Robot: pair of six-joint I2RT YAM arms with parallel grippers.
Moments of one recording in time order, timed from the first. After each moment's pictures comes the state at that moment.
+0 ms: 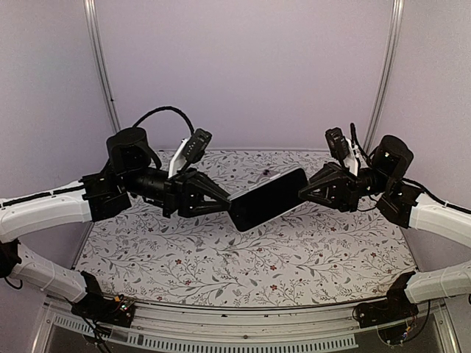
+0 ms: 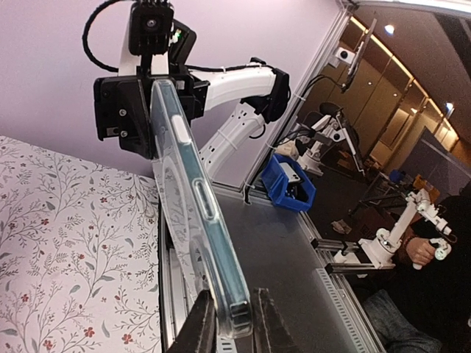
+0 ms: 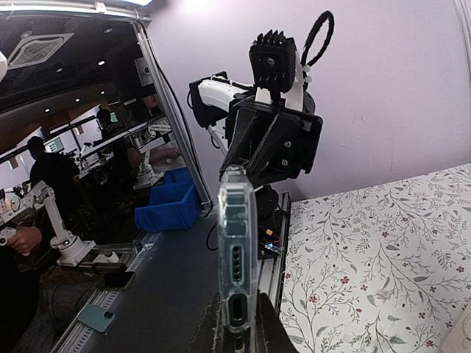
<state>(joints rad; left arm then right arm) -0.91 1.23 0.98 0.22 0.93 -0.41 0.63 1.10 0.77 0.49 -1.14 0.44</state>
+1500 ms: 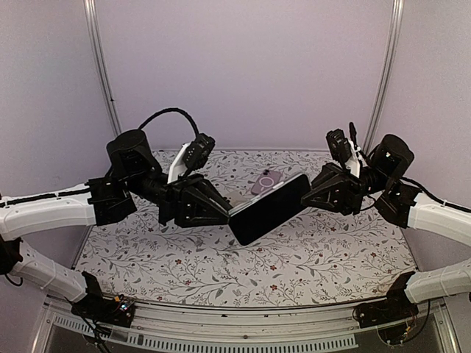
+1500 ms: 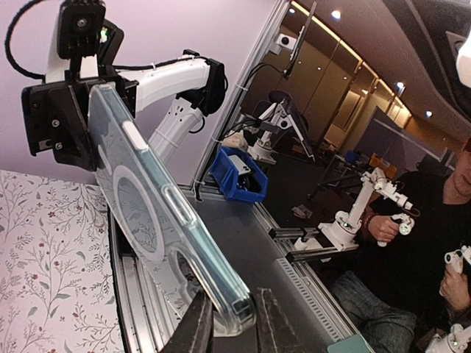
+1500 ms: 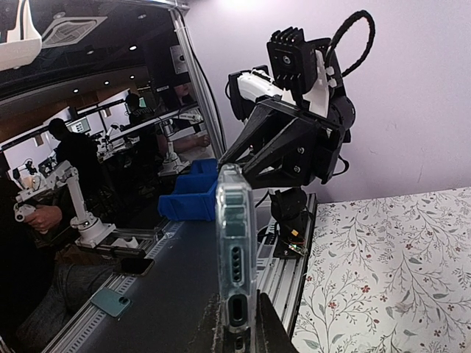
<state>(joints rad) -0.96 1.26 0.97 0.37 1.06 -0.49 0.66 1.12 0.78 0.56 -1.24 0.46</state>
